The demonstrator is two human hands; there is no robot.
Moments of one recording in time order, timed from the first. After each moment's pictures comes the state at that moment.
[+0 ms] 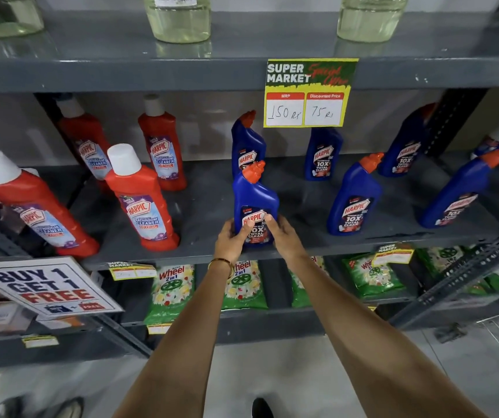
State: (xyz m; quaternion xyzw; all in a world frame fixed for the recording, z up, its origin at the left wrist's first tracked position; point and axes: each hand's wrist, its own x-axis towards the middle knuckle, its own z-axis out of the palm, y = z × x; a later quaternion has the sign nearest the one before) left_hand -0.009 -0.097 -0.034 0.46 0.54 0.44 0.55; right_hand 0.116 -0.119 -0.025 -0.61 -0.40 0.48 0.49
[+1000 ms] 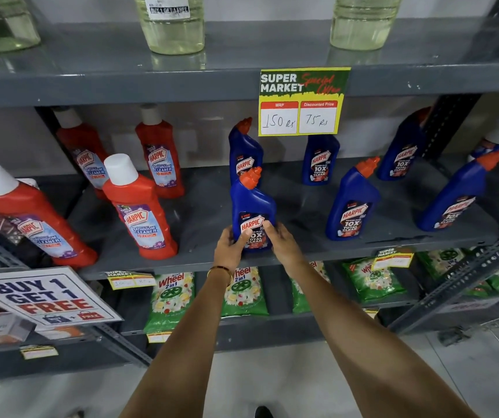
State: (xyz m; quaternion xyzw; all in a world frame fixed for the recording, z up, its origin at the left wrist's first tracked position) left_hand -0.010 -0.101 -0.033 0.47 0.55 0.42 0.55; right_hand 0.116 -0.120 -0.020 -0.62 -0.41 0.48 0.47
